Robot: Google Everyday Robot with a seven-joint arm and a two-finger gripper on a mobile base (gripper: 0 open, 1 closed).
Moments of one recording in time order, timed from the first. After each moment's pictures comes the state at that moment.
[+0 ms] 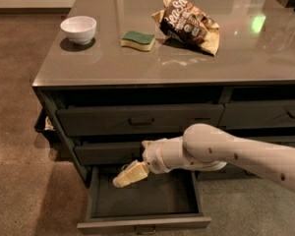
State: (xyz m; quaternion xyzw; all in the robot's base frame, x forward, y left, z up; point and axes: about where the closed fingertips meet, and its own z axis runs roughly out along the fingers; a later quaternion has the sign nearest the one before) arm 0.479 0.051 0.643 -0.43 0.78 0.33 0.31
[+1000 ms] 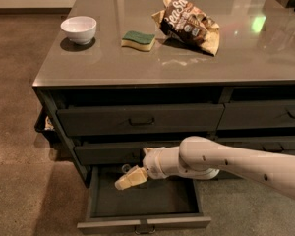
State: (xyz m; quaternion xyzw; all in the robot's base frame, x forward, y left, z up) arm 0.501 0.055 0.577 -0.40 0.79 0.33 0.32
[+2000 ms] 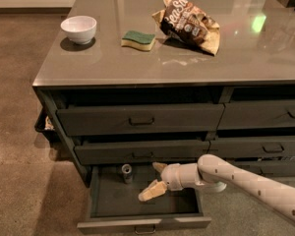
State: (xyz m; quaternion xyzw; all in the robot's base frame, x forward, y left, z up) arm 0.516 -0.001 0.449 -0.41 0.74 0.42 0.33
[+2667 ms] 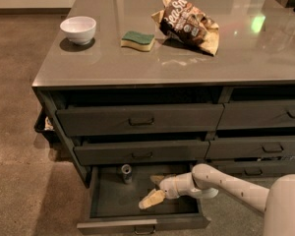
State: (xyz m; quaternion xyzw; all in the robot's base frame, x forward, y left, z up) arm 0.512 0.002 0.351 -0.39 0.75 0.47 0.28
